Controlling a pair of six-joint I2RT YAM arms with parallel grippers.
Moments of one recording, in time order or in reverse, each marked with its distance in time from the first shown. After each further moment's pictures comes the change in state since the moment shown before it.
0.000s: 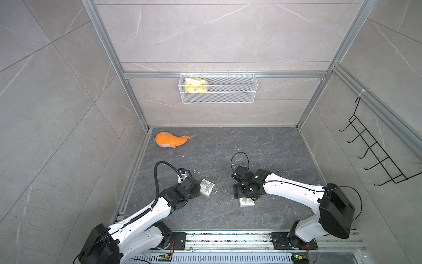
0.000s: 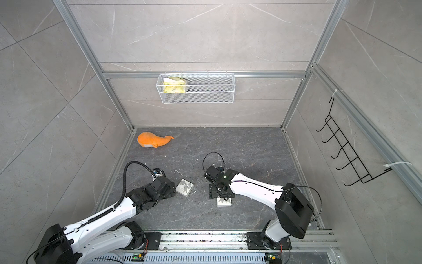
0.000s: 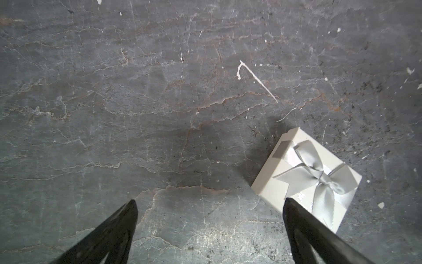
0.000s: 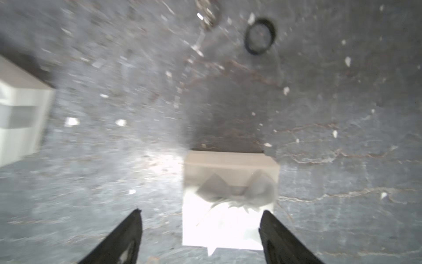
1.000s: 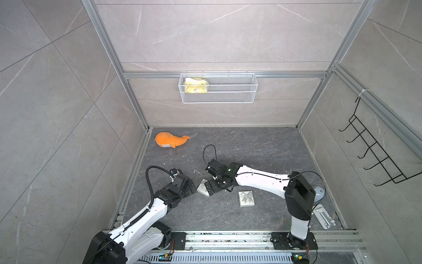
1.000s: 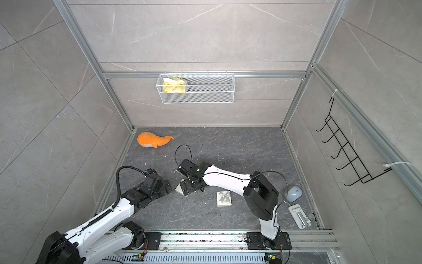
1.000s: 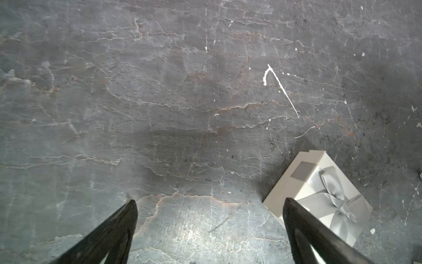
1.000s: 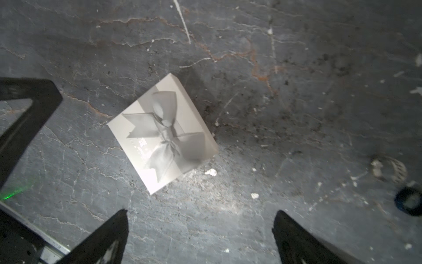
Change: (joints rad) left arm 0.194 0.002 -0.066 0.093 0.194 -0.002; right arm 0.096 0.335 0.386 0.068 -0.058 -0.303
